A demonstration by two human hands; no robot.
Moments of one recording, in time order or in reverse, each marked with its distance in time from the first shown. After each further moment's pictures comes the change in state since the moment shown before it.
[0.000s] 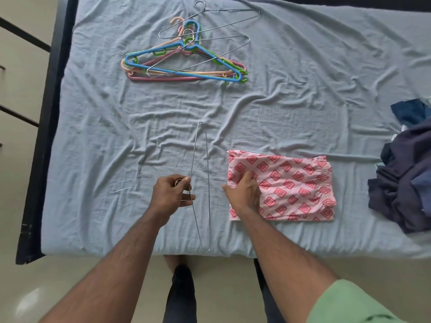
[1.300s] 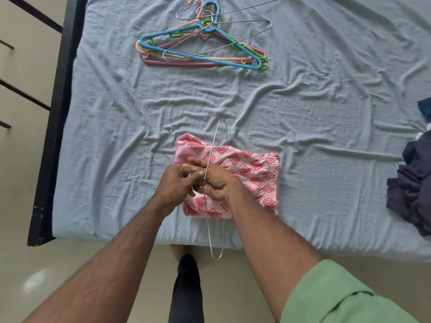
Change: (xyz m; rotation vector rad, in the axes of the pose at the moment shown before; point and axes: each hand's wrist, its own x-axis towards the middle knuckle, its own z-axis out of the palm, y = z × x) left_hand 0.000 -0.002 -0.022 0.064 -0.125 0.144; right_hand -0.018 -0.091 0.040 1.180 -1.022 0.270
